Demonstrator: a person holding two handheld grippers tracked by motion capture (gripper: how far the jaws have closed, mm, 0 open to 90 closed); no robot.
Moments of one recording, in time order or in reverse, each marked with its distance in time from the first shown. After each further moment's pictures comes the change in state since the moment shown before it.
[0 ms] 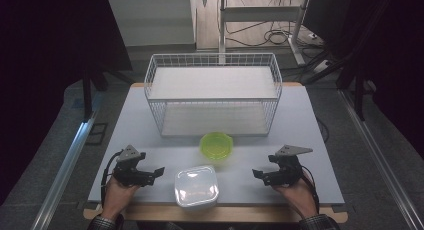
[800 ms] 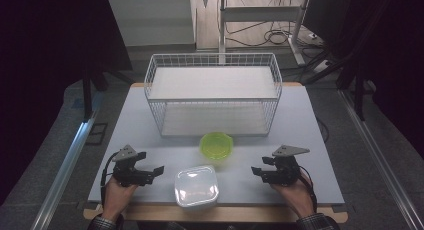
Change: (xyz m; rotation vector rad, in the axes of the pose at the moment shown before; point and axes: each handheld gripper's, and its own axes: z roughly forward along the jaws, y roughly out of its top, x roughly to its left) left arm 0.005 -0.002 0.001 -0.052 -0.066 -0.039; right arm 0.010 0.005 0.001 -0.002 -0.022 -0.026
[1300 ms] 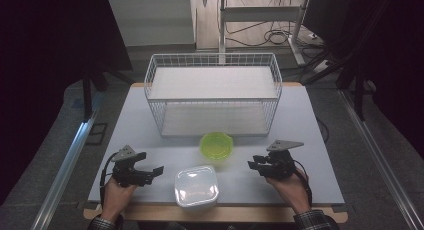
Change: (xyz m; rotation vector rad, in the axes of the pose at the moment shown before) left arm 0.002 -0.002 -0.001 0.001 0.004 0.000; right arm 0.008 0.022 0.007 0.018 0.059 -0.020
